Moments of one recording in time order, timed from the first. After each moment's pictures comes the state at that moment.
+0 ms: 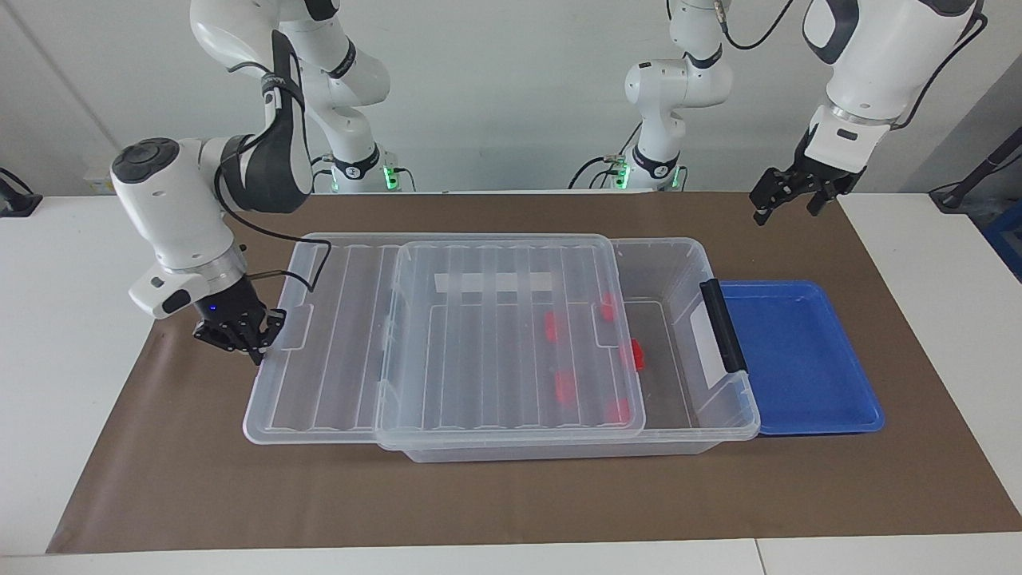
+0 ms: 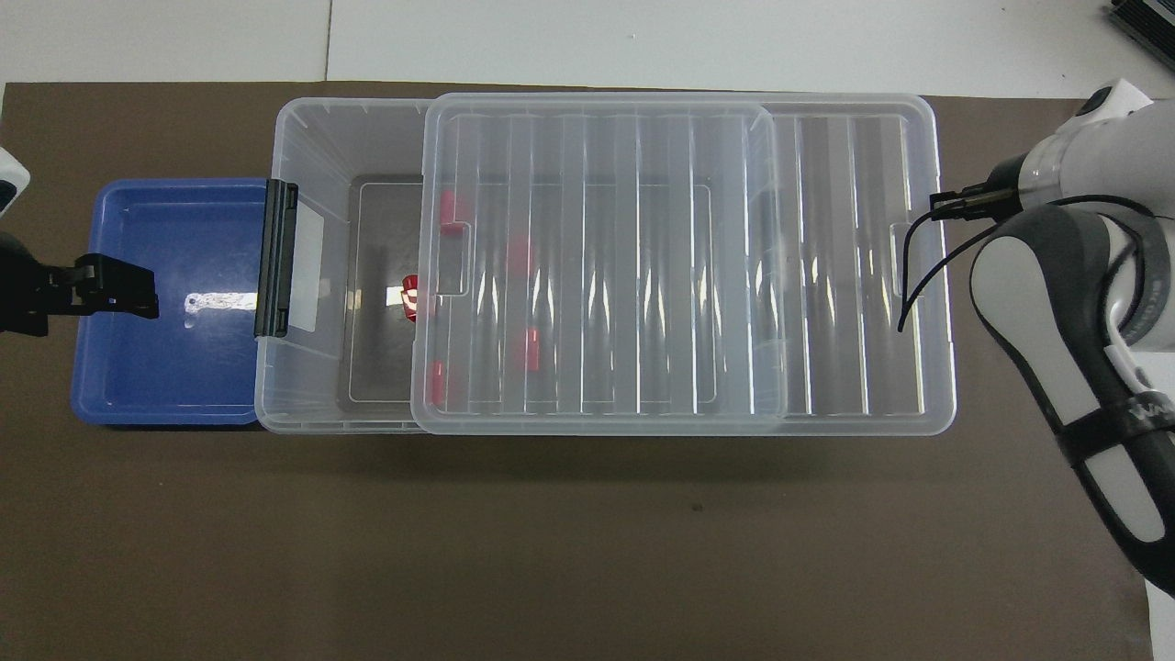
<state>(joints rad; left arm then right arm) -0.06 -0.05 -0.02 -1.65 0.02 1.59 -0.18 0.07 0.25 -0.08 -1.70 0.06 2.17 -0.15</state>
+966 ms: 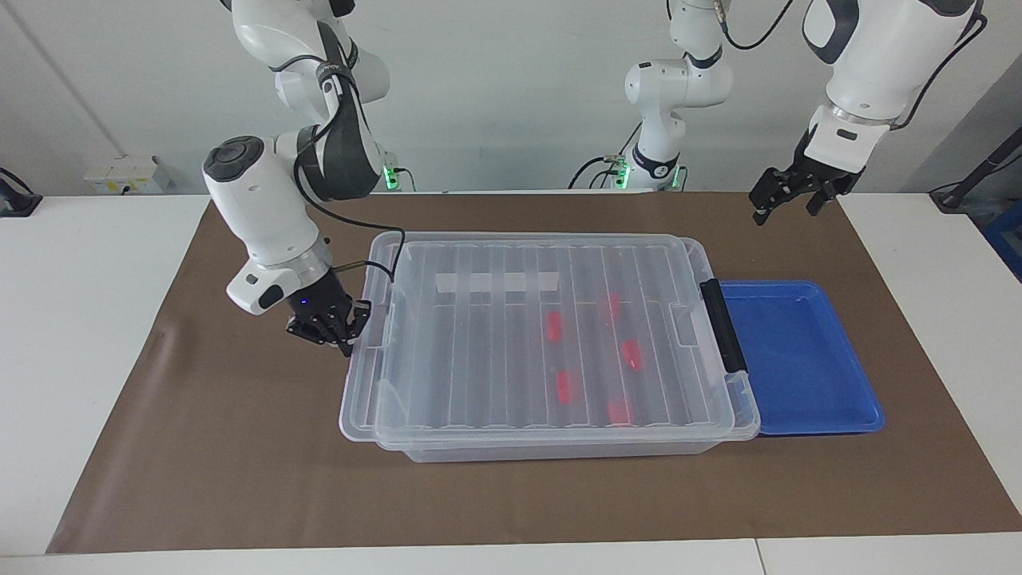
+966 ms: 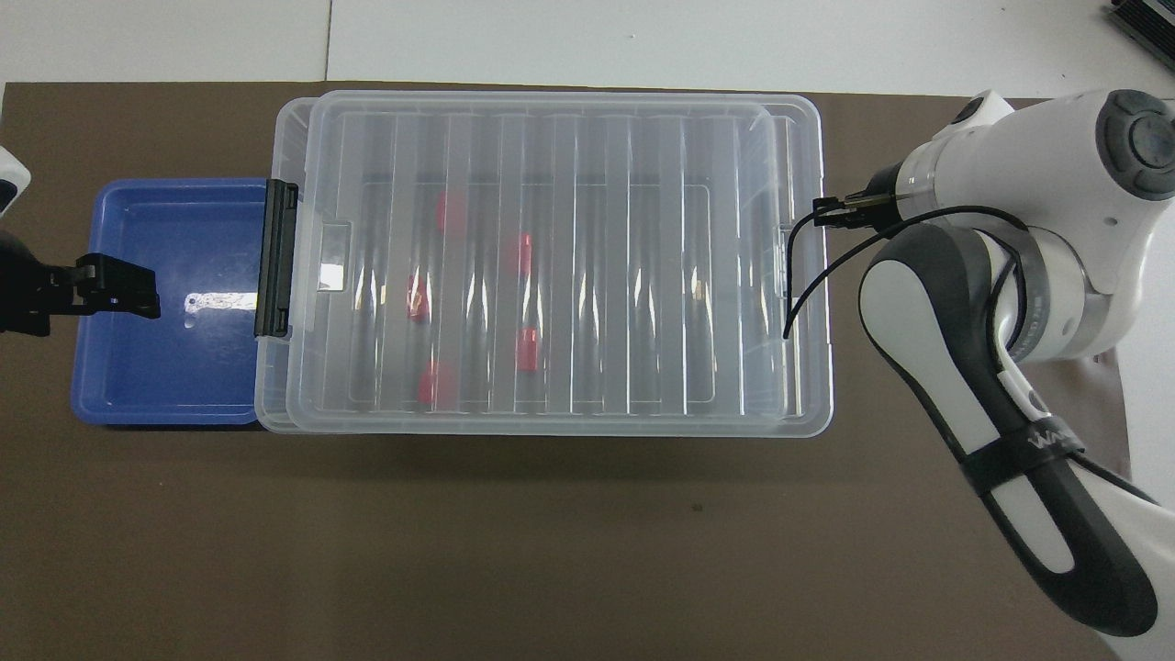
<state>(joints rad) -0.06 -0.05 -0.02 -1.65 0.02 1.59 -0.18 0.21 0.26 -0.08 -1.70 0.19 2.17 -0.04</state>
